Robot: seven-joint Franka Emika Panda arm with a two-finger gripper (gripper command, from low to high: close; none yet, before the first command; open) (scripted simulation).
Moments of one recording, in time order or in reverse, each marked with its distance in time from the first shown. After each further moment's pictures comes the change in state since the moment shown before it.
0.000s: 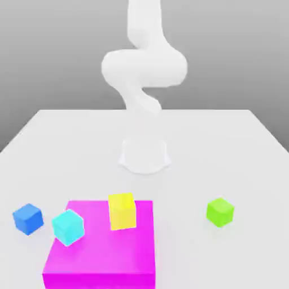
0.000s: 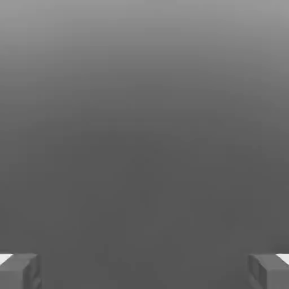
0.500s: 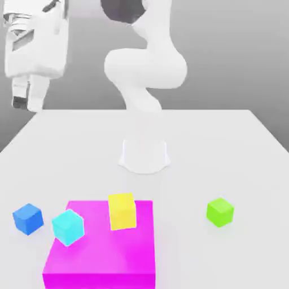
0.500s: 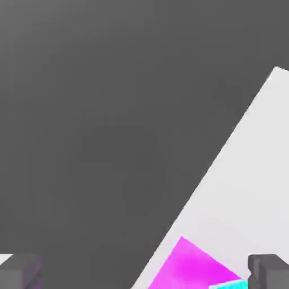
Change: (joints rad) arm -0.363 0.447 0.004 -0.152 -0.031 0.225 0.671
